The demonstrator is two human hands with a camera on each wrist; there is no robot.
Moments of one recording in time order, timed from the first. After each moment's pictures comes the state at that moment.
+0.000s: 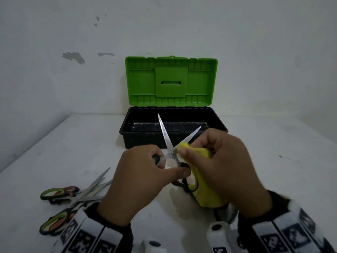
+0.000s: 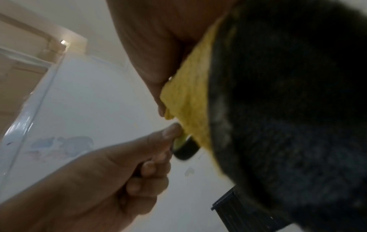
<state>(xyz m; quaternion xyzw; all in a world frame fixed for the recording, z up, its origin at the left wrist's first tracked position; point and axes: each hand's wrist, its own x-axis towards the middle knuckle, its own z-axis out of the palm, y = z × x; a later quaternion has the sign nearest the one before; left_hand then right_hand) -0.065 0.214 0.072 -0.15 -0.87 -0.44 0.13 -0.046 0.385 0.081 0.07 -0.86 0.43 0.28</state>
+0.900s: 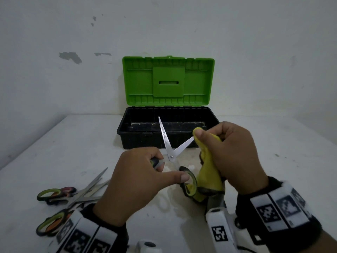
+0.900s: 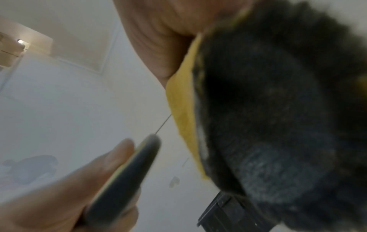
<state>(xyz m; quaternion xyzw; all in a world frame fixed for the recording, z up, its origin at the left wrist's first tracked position) -0.062 0.212 0.072 -0.16 -0.87 -0.45 0.11 -0.067 0.411 0.081 -0.03 -0.82 0.49 0.30</state>
